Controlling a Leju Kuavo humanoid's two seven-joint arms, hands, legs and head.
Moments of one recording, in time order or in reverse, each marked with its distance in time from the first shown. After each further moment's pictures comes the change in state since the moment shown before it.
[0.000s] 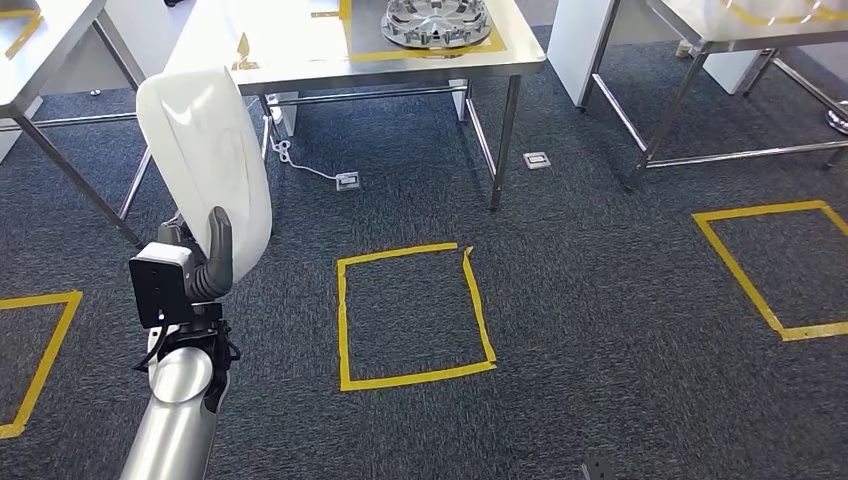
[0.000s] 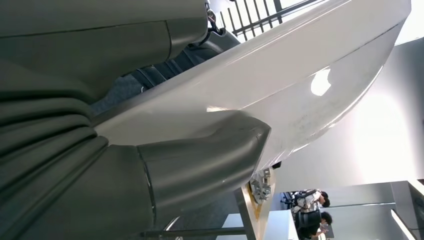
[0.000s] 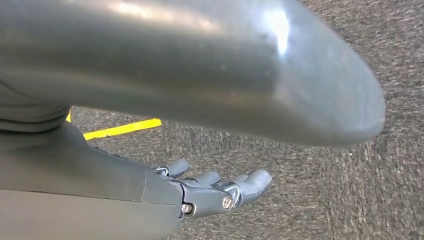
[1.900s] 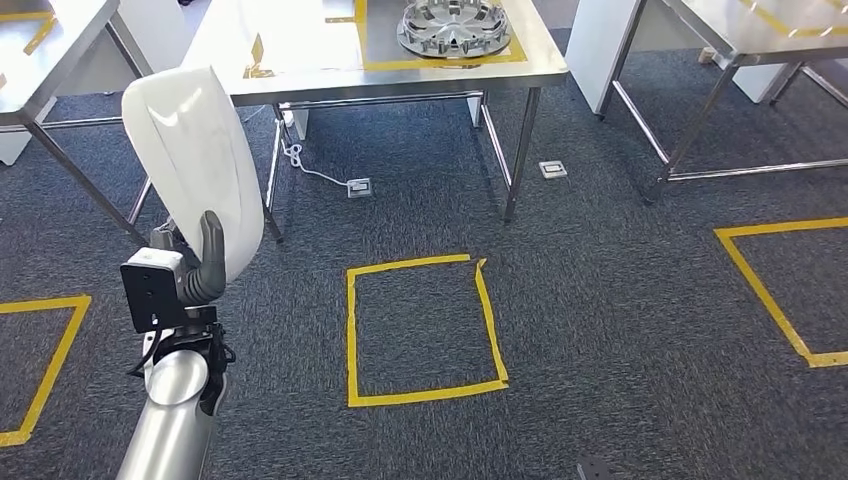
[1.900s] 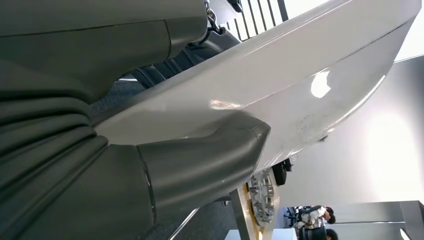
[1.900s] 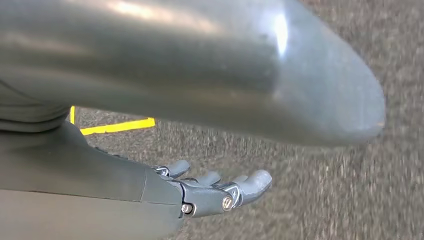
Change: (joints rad) left arm 0.010 0.016 0.004 0.016 0.031 0.019 -0.021; right arm -0.004 0.001 -0.002 0.000 0.035 0.025 0.030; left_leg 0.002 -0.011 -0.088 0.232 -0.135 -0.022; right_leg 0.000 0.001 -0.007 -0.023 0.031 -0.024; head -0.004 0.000
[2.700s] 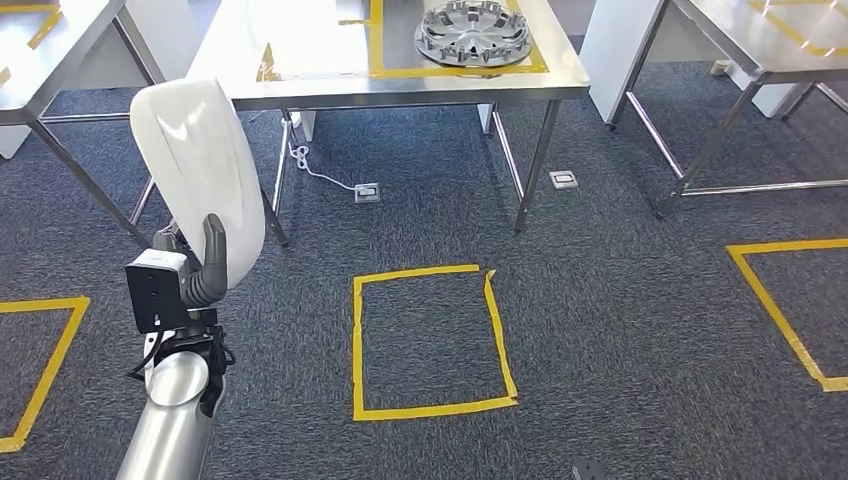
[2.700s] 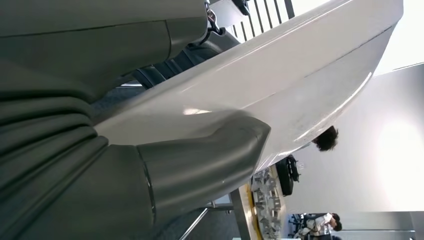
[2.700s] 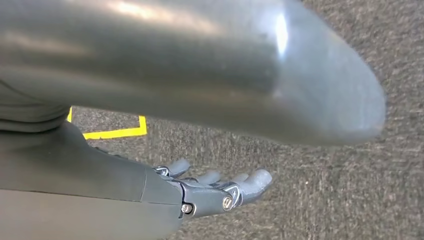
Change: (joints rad) left arm 0.003 0.005 0.001 0.003 -0.004 -0.003 0.005; right arm 0.004 0.001 0.000 0.000 -0.003 0.005 0.005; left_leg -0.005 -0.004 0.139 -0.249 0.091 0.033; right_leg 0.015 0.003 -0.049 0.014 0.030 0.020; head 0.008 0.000
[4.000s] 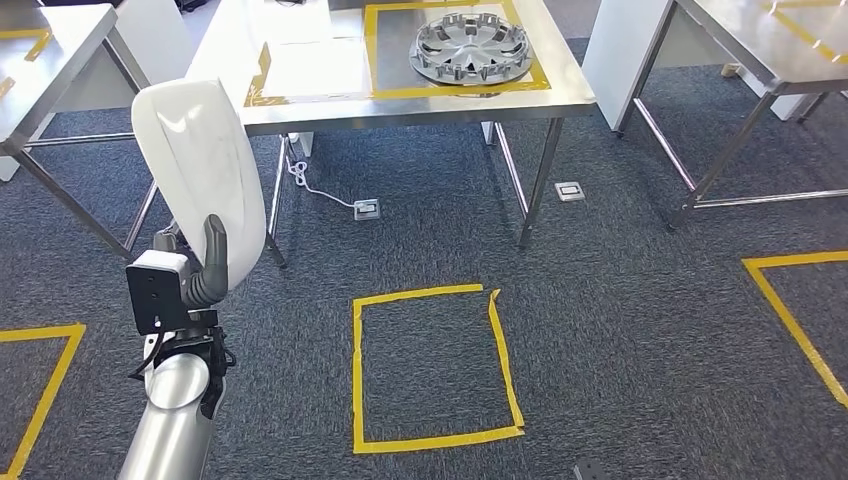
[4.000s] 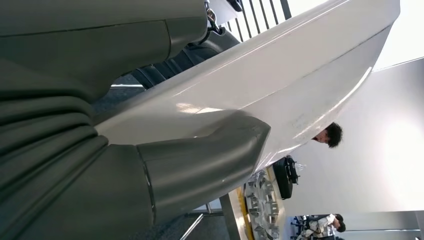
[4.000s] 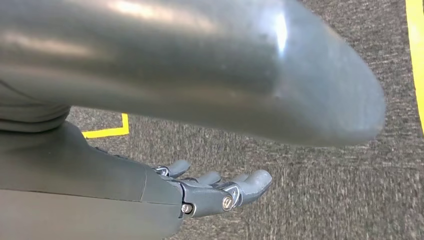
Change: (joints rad) left arm 0.011 0.001 0.003 -0.018 -0.019 -0.004 0.015; right arm -0.002 0.007 -0.001 0.000 0.002 0.007 0.001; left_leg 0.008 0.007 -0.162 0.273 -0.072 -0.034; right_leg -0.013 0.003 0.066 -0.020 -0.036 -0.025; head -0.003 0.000
